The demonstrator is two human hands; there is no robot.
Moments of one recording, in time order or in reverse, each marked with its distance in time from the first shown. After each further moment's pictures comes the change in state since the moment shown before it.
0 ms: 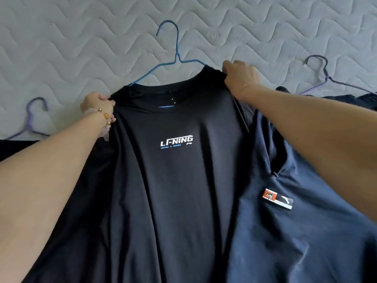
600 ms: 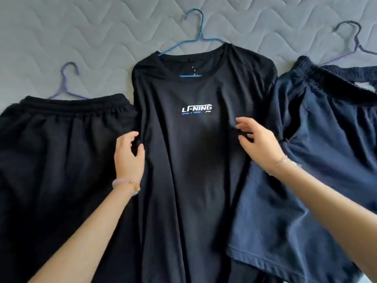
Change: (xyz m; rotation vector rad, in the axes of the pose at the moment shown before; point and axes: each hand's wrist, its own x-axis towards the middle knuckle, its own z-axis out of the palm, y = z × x) left_hand -0.188 -0.125 -0.051 0.084 -0.091 0.267; right_hand -0.221 -0.019 0.047 0.715 -0.182 0.065
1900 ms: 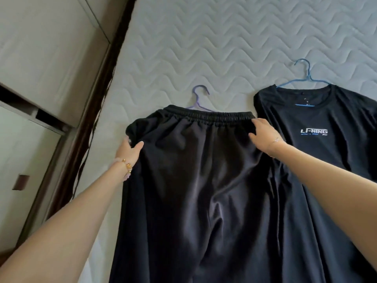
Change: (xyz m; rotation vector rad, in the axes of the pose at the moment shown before) left_hand 0.139 -0.222 -0.270 0.018 -0.050 -0.308; right_hand 0.056 -0.239 0.200 -0.453 -0.064 0.069
